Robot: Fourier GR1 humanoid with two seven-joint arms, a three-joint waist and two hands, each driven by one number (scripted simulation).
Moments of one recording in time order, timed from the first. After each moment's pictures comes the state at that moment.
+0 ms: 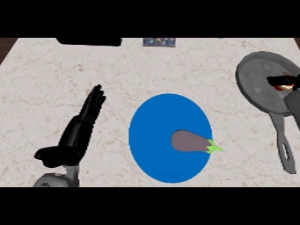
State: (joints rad) left arm -0.07 0.08 -0.21 -1.58 0.04 0.06 -0.11; right arm -0.85 -0.46 -0.30 -0.32 0.78 -0.73 0.46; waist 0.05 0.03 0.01
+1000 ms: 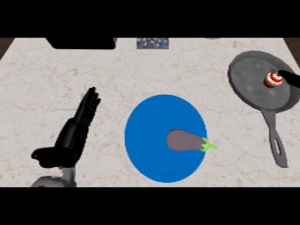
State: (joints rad) left arm -0.04 0.08 -0.18 -1.58 0.04 0.07 -0.10; right arm -0.73 -0.44 -0.68 -0.47 0.28 -0.62 -0.25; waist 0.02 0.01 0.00
